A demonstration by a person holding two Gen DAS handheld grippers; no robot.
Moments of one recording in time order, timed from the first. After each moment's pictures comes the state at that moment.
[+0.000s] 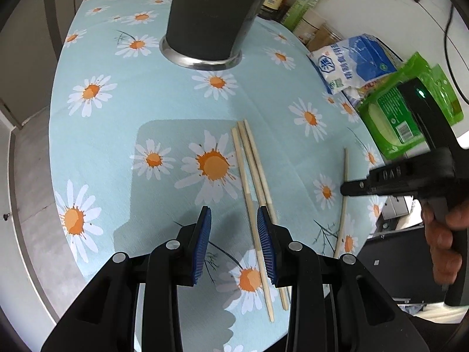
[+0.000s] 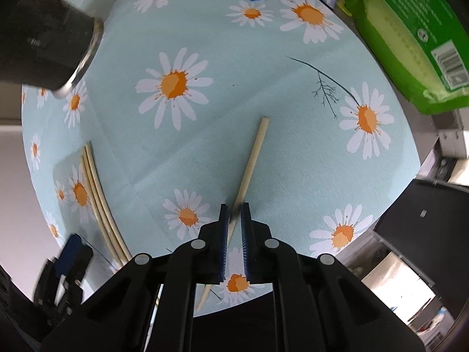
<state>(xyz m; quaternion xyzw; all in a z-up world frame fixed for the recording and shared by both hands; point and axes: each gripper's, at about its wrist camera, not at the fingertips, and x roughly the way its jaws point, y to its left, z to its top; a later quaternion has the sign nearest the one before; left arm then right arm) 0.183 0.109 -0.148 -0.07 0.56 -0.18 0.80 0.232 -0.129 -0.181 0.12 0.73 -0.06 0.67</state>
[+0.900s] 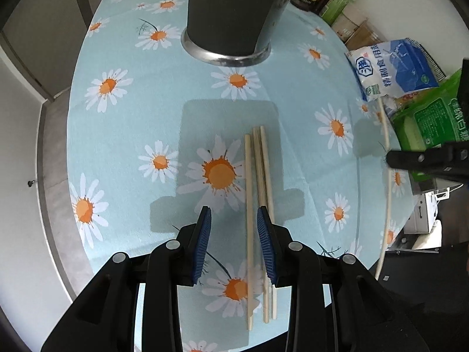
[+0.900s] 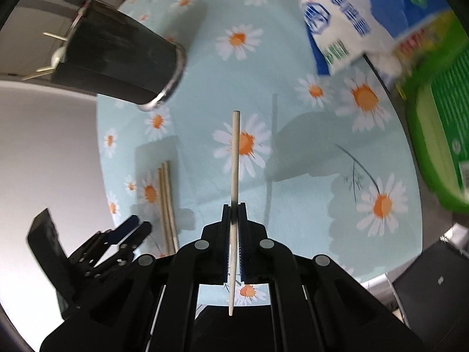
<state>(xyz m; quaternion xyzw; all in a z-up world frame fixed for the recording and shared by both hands) 0.202 0.082 -0.144 -0.06 0.62 -0.08 0.78 0.276 -0.172 -0.129 0.16 0.70 0.15 0.68</state>
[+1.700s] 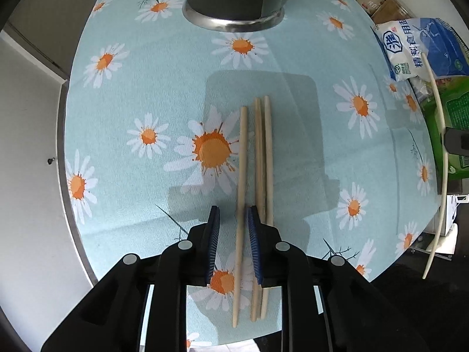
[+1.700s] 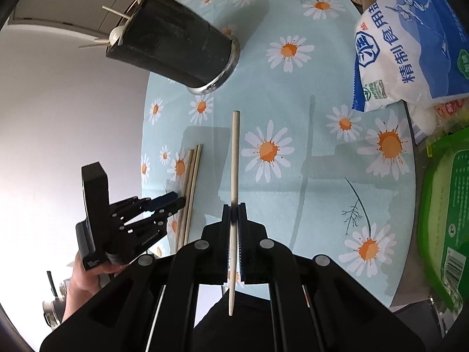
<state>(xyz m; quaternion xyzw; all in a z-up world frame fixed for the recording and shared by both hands) 0.216 0.057 -0.161 -0.03 0.67 -0.01 0.74 0.293 -0.195 -0.117 0.12 0.69 0.32 0.64</state>
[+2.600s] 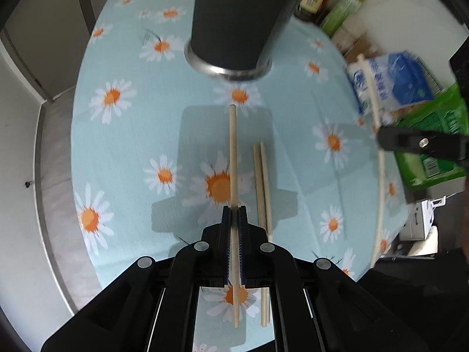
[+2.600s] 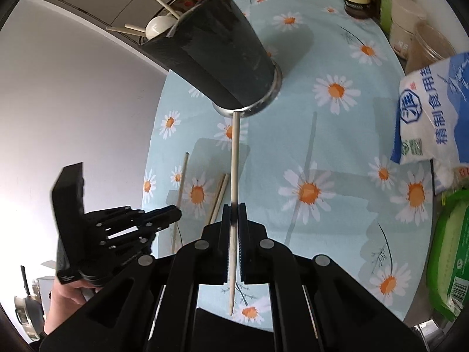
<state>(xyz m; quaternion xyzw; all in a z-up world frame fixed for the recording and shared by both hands) 0.210 0.098 -0.126 -0.07 0.60 -0.08 0.80 0.291 -0.126 -0.099 0.07 0.63 0.32 0.70</state>
